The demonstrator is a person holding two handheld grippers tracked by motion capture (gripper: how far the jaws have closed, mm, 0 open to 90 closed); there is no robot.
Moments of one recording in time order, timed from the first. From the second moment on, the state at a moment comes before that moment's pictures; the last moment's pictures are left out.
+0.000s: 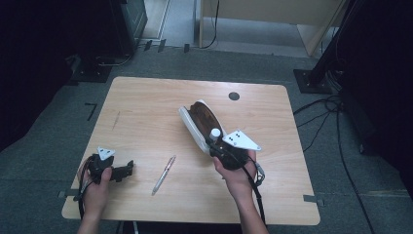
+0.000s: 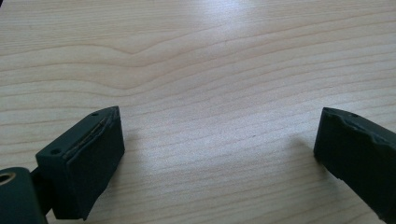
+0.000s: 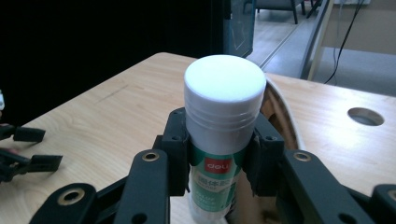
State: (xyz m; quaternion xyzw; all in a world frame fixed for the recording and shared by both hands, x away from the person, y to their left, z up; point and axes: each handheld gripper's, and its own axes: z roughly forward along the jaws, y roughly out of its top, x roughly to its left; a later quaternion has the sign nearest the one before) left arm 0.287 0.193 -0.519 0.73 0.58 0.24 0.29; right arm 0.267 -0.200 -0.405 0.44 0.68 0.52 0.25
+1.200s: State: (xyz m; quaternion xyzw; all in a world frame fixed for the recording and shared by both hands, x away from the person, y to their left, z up) left arm 0.287 0.192 -0.519 0.73 0.58 0.24 0.29; right arm 0.333 -0.199 -0.445 0.47 0.73 0.45 0.23
